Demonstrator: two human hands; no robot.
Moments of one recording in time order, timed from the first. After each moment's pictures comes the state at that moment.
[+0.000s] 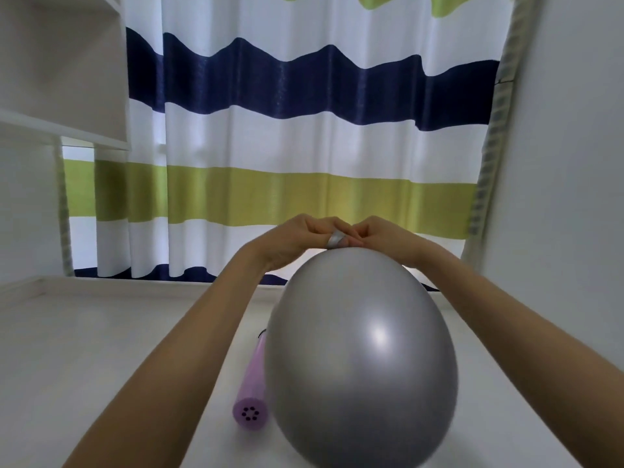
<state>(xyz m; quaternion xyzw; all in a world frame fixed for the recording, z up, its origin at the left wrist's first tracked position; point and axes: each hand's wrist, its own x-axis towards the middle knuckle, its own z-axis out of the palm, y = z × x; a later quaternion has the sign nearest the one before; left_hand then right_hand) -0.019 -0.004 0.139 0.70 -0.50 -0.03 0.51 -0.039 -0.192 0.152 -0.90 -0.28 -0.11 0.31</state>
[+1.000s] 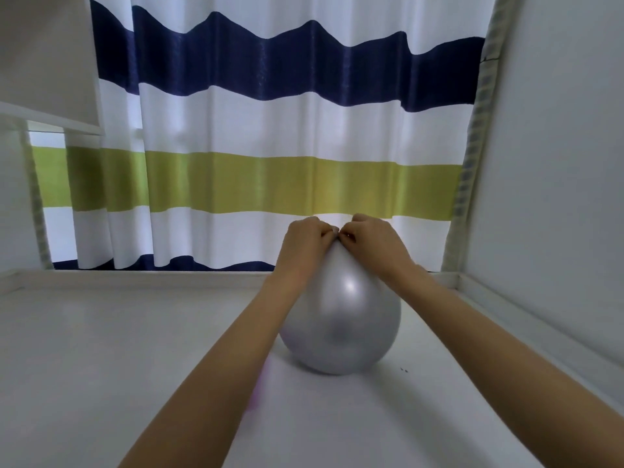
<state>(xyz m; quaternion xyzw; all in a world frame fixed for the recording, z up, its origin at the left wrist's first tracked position) -0.017 -0.059 0.099 0.84 -0.27 0.32 0.34 -0.036 -0.193 0.105 -0.92 -0.10 -0.37 0.07</state>
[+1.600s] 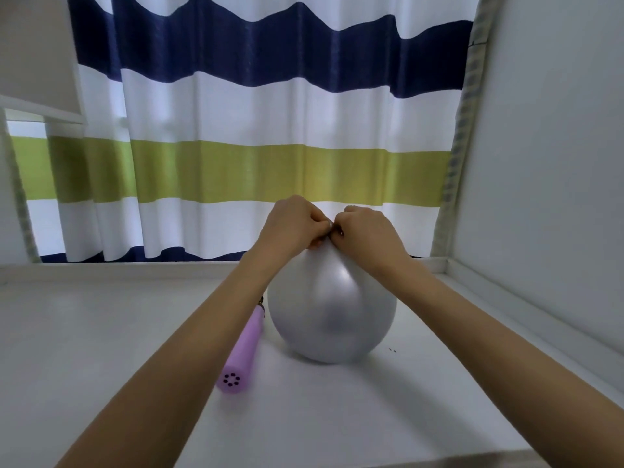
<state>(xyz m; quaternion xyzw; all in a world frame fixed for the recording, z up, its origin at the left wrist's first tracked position) -0.049 -0.045 0.116 0.84 -0.28 0.22 0.41 -0.072 -0.180 0.105 -0.92 -0.08 -0.38 0.00</state>
